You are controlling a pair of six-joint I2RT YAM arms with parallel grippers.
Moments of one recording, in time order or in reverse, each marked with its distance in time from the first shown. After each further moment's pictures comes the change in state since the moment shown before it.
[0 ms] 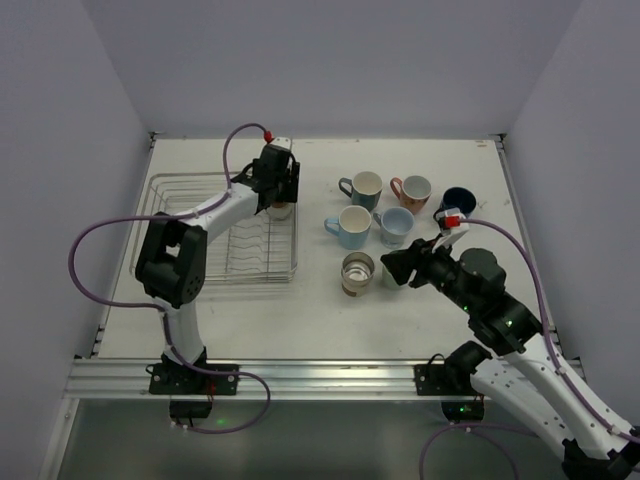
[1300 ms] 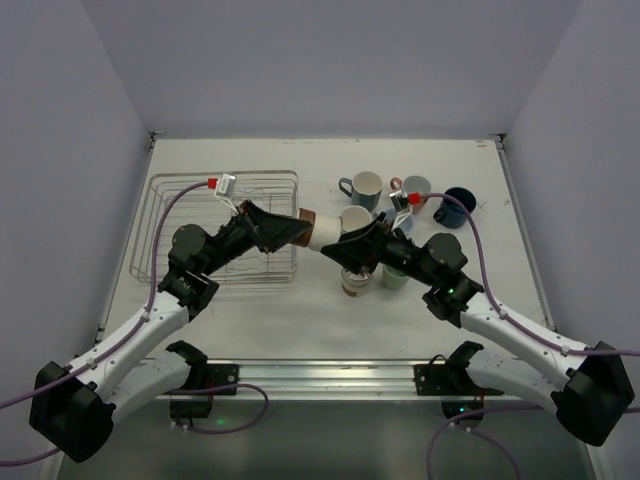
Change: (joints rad) left arm -0.085 -0.990 -0.820 0.818 0.766 -0.850; right arm 0.109 0.408 -0.077 0.891 -0.367 0.396
